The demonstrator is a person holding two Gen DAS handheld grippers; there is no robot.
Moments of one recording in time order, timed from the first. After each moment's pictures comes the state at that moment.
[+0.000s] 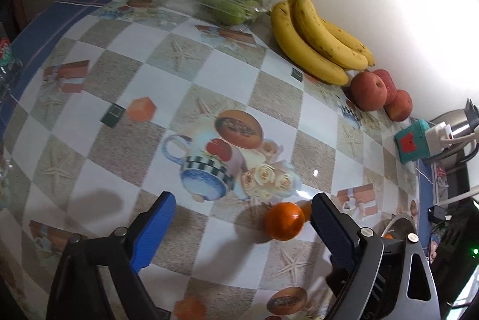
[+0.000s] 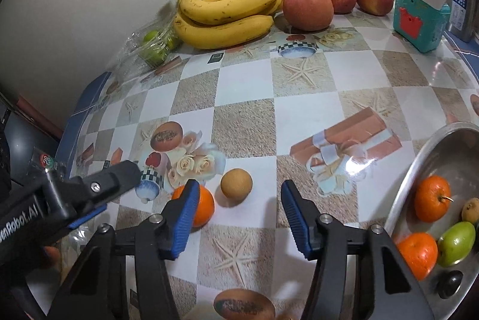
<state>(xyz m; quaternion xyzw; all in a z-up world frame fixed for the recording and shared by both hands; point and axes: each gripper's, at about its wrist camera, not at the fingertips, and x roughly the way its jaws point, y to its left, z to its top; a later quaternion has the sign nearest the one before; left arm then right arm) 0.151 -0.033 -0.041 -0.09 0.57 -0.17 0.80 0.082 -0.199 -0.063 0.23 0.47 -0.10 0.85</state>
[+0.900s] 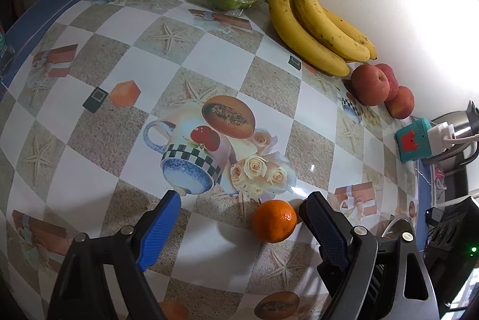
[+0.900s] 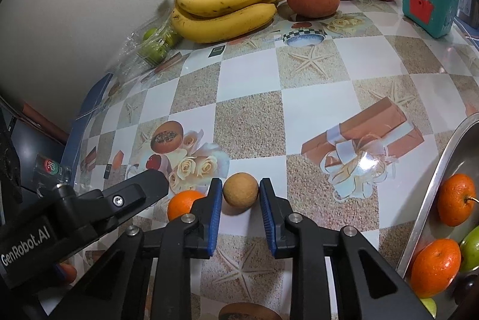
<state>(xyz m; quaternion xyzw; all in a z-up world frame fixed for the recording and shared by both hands) 0.152 -0.044 -0.054 -0.10 0.58 -0.17 0.79 0.089 -0.203 -0.077 0.26 0.47 -0.08 0.84</state>
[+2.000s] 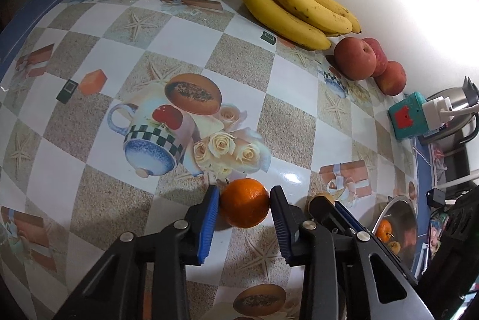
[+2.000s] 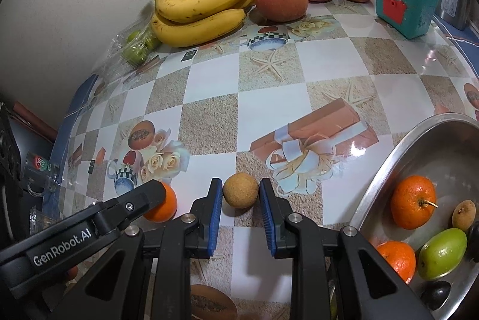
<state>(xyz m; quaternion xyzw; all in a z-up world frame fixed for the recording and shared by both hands) 0.140 -0.073 -0.063 -0.08 0.59 -0.19 0.78 0.066 -0.227 -0.071 0.24 0.48 -0.10 0.84</state>
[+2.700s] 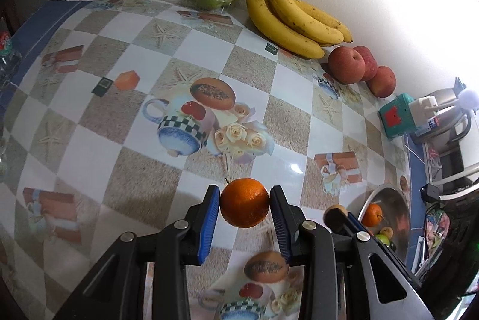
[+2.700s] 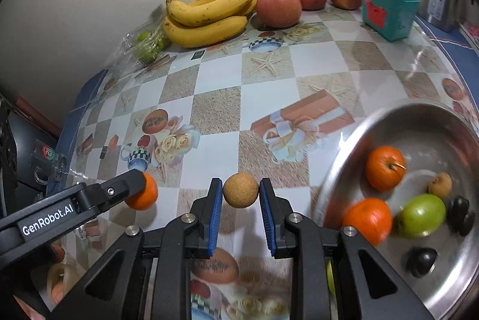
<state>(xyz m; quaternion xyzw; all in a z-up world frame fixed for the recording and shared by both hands) 0.112 -0.041 -0.030 -0.08 0.58 -0.19 0.79 0.029 -0.216 -0.045 0.23 0.47 -0.11 0.84</state>
